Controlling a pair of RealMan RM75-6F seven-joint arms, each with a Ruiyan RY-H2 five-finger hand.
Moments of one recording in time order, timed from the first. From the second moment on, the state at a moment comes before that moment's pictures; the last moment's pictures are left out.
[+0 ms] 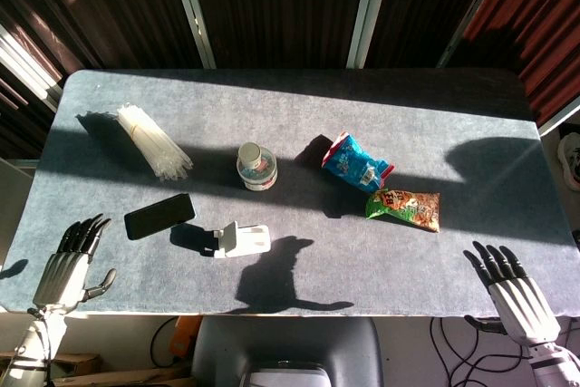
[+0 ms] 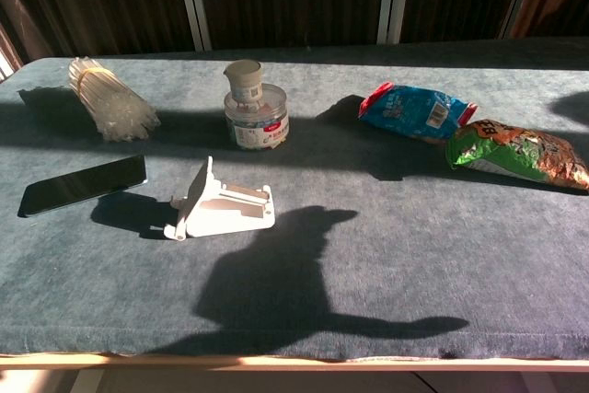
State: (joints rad) left arm -0.20 -1.21 -0.01 -1.64 1.48 1.37 0.04; right arm 0.04 -1.08 -0.10 -1.58 -1.66 1.41 -0.16
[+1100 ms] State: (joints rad) left arm -0.75 -1.56 -0.24 -1.54 0.36 1.18 1.07; right arm 0.06 -1.08 -0.10 -1.59 -1.65 1.38 -0.15
